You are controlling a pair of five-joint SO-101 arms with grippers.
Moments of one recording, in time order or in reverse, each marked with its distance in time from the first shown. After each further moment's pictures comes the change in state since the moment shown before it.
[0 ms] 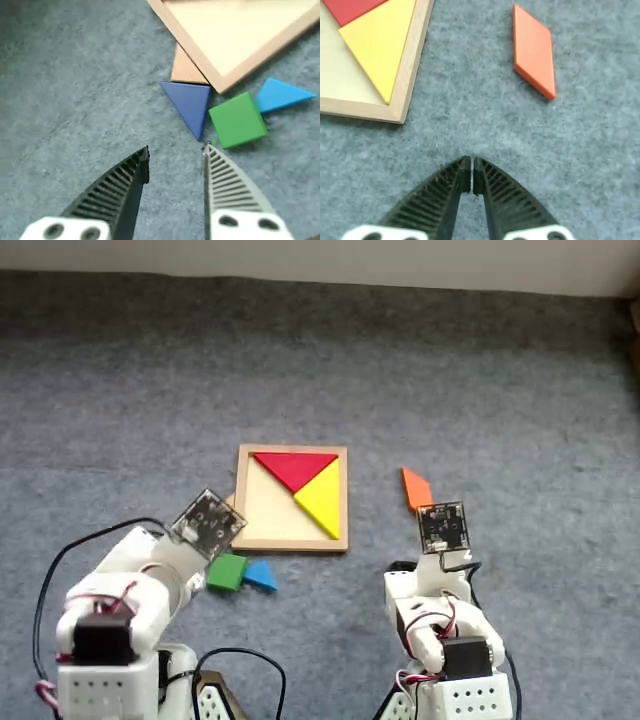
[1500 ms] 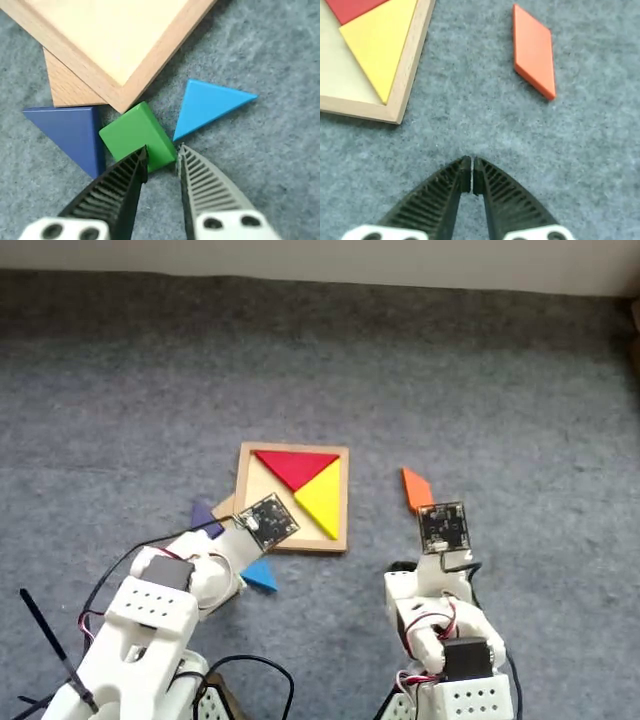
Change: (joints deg) left arm 14.6 35.7 9.2 -26.9 3.5; right arm 0.1 0.0 0.0 0.0 0.0
